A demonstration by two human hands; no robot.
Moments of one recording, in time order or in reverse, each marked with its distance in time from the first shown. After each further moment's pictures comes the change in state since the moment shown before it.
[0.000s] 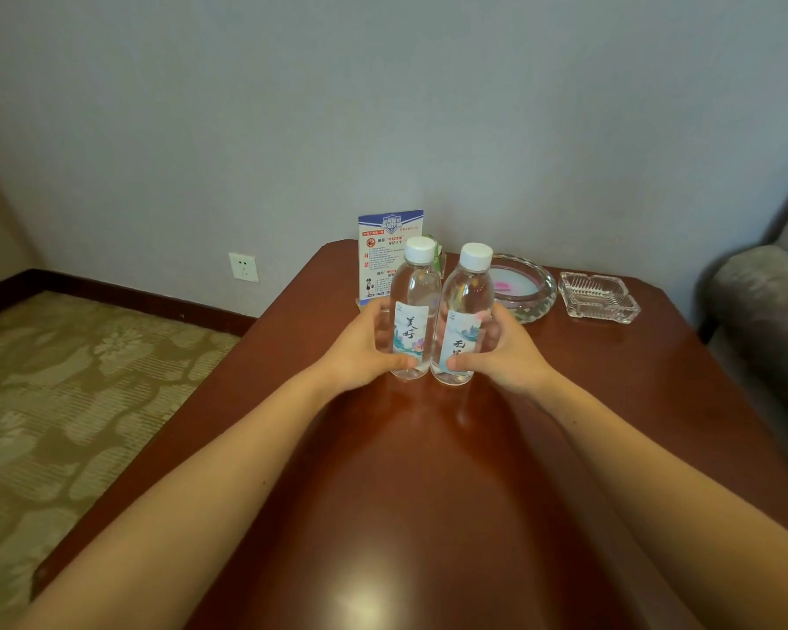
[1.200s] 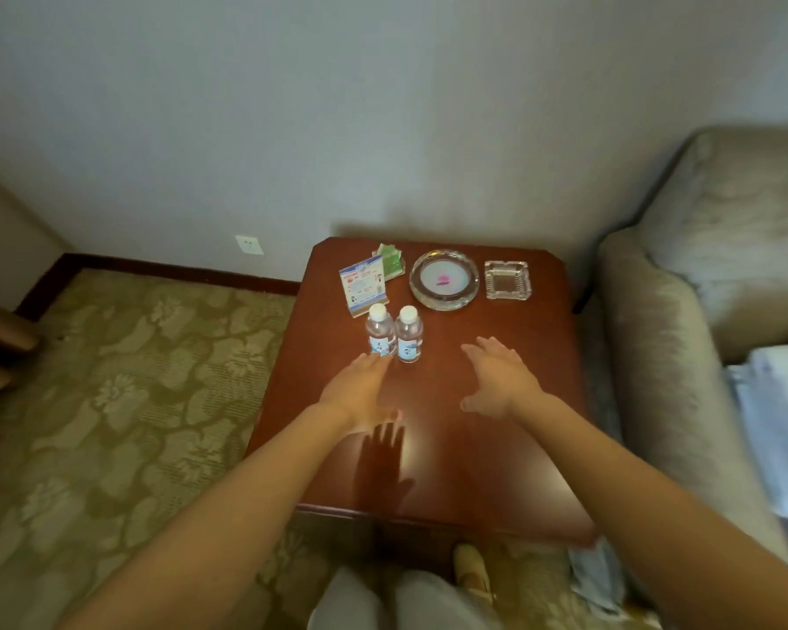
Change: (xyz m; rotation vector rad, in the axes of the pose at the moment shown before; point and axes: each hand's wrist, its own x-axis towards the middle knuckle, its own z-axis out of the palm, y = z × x) left_hand -0.099 0.297 -0.033 0.799 -0.491 -0.362; right_hand -0.132 -0.272 -0.089 -0.981 -0.389 0.447
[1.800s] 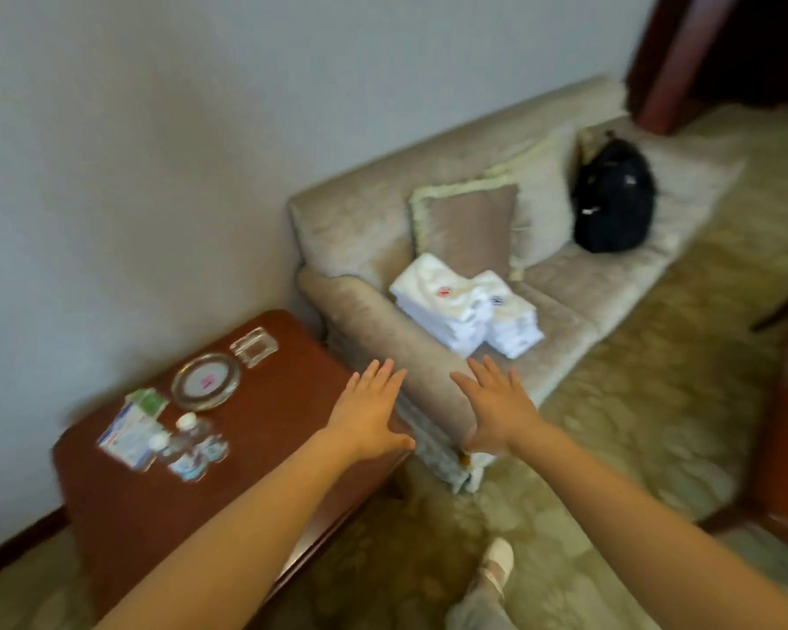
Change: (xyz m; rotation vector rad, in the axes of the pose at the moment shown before) left_hand -0.156 0.252 0.021 0.515 -0.101 0.944; right_hand -0.394 0.054 0.025 0.118 0.275 0.684
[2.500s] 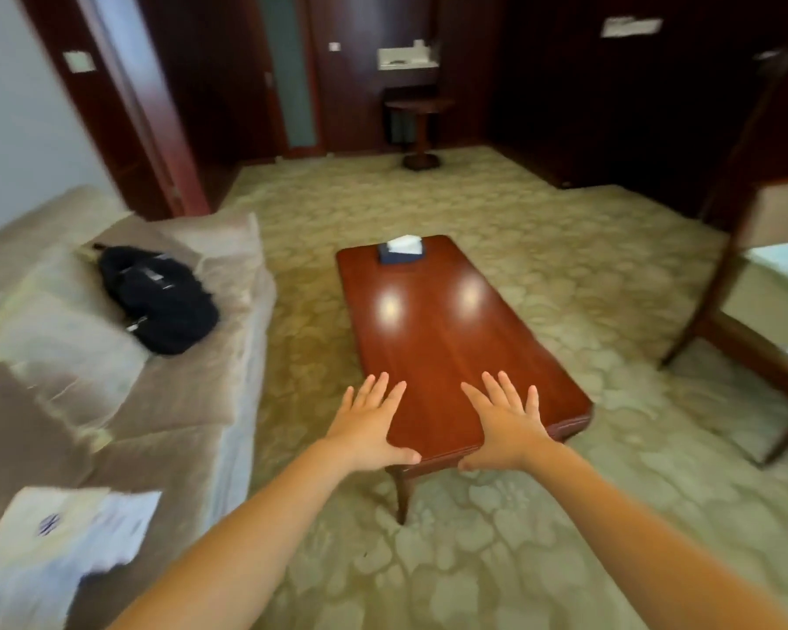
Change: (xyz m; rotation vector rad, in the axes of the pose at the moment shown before) left_hand 0.190 0.629 0.046 0.264 -0.198 0.933; right_hand -0.367 0.465 0.059 0.398 0.204 1.087
